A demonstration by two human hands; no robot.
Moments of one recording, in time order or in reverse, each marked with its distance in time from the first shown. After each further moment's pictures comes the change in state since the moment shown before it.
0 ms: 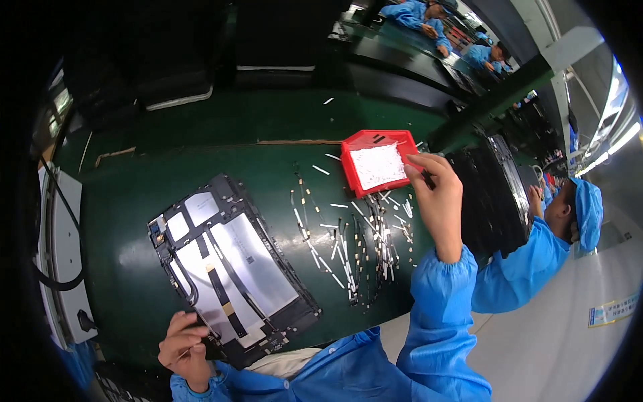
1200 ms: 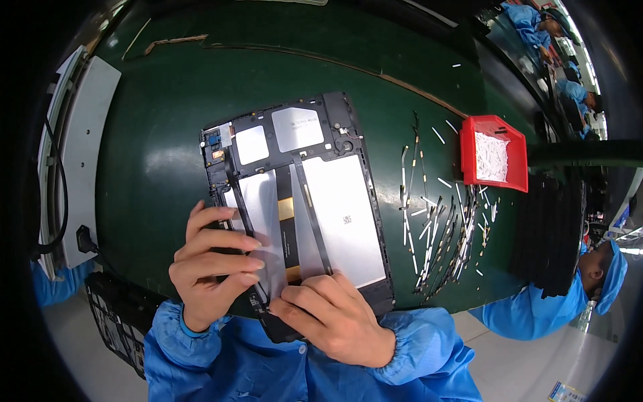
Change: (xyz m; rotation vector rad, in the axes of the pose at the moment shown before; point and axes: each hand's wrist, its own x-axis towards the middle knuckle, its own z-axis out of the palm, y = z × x) left_hand 0.052 -0.014 -0.006 0.161 -0.164 0.018; right_hand -0.142 -0.153 0.096 0.325 -0.749 -0.574
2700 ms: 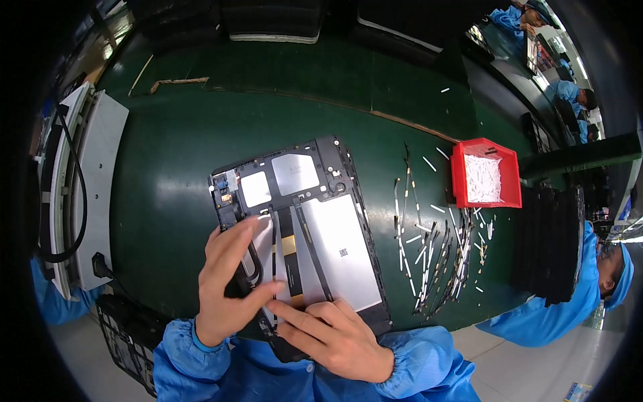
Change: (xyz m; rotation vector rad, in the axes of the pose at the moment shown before) left_hand 0.019 0.008 0.006 0.075 -0.087 -0.124; right_hand 0.001 -0.001 -0.005 -0.013 -0.024 0.059
